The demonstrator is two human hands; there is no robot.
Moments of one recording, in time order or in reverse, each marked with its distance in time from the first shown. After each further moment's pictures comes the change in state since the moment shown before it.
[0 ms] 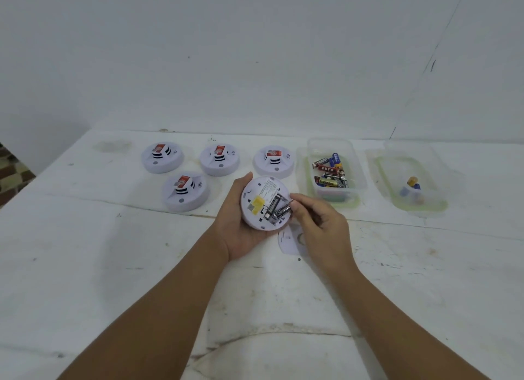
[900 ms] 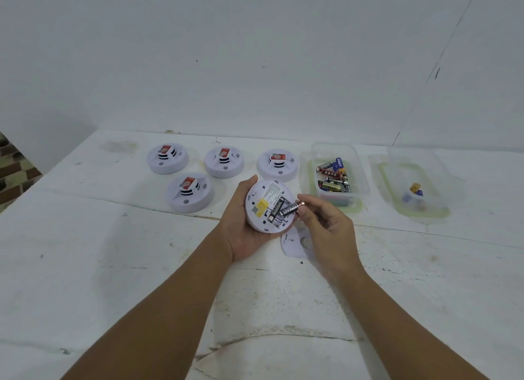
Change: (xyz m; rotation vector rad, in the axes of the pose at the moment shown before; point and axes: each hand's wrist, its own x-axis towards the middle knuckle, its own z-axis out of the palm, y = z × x) left_hand 0.002 0.000 0.000 -0.036 -0.016 -0.016; right_hand 0.001 -0.005 -0.002 0.308 -0.057 0.168
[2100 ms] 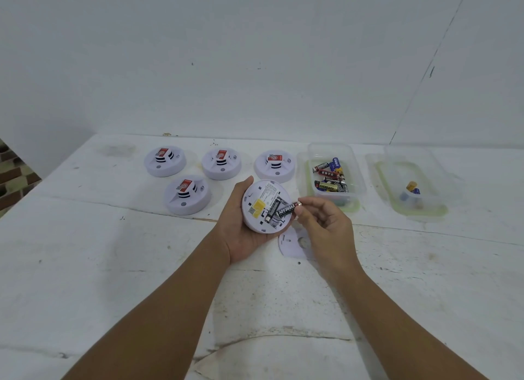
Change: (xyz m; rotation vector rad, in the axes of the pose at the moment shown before) left_hand -0.004 -0.001 0.006 -0.006 0.030 0.010; right_hand 0.003 0.003 -0.003 0.049 0.043 0.023
